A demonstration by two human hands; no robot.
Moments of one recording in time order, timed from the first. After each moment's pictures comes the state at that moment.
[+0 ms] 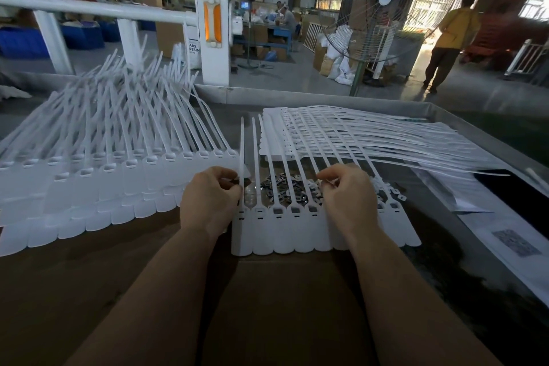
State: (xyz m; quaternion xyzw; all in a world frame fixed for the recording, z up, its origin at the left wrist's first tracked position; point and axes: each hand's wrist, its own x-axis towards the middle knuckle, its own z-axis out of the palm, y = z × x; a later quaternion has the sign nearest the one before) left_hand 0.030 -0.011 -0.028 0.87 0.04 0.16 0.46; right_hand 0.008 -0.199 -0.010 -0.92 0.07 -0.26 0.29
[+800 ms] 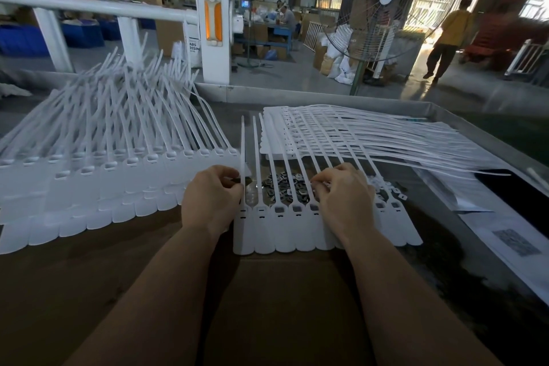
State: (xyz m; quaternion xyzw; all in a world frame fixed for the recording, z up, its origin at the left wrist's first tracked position) left_hand 0.031 -0.014 -0.026 0.88 0.04 0.15 0.45; right_hand 0.015 -0.200 -0.018 -0.94 0.08 -0.26 0.19
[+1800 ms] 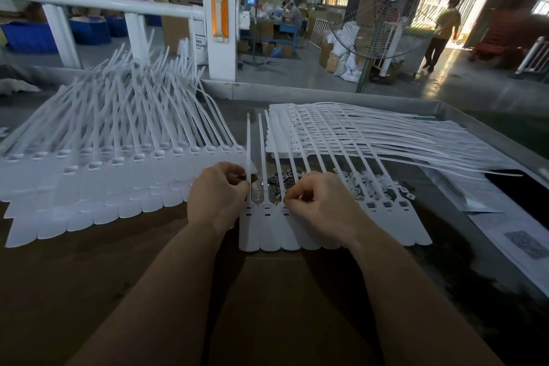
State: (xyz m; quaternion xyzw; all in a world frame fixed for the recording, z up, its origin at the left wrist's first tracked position) left_hand 0.030 -0.013 -0.026 0.88 0.04 0.16 0.45; right_hand -0.001 -0.178 0.000 -0.94 -0.13 -0.11 0.31
